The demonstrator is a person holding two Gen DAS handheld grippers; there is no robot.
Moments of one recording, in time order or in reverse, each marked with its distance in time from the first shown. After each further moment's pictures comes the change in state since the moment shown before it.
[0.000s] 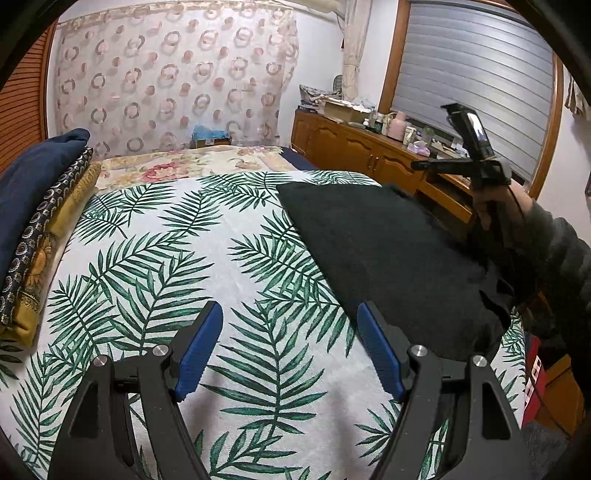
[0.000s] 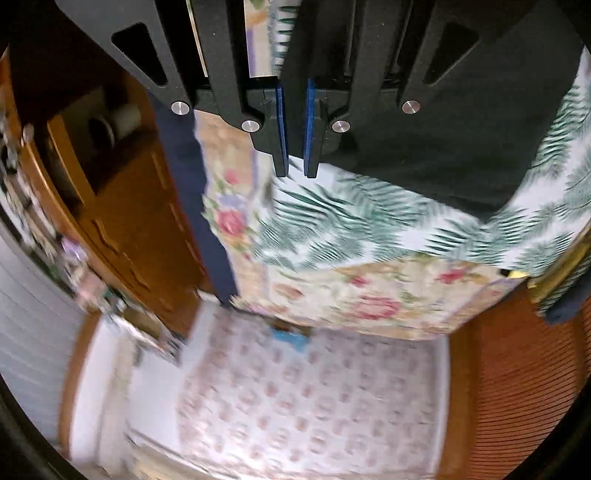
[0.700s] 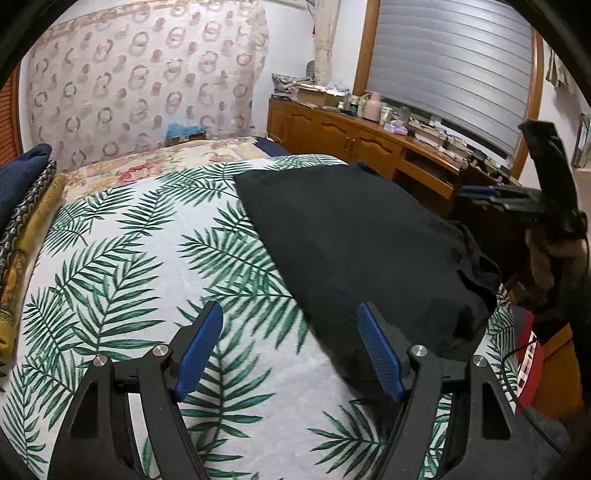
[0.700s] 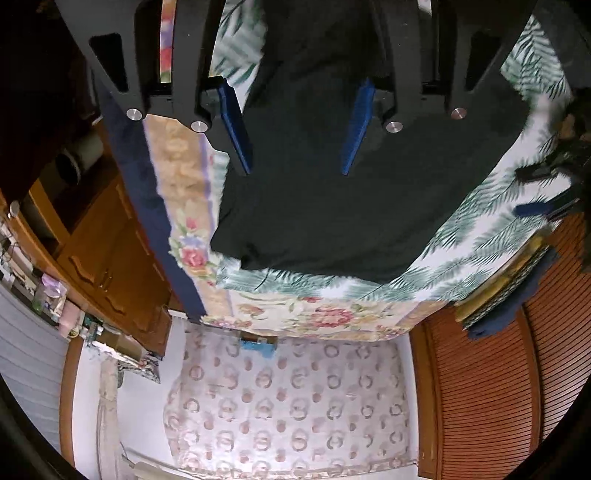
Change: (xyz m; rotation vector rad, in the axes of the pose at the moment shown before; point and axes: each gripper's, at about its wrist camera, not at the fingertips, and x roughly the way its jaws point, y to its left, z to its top) left arm 0.012 -0.039 -0.002 0.083 0.050 -0.056; right arm -0.133 0.002 -0.098 0.011 -0.009 0.217
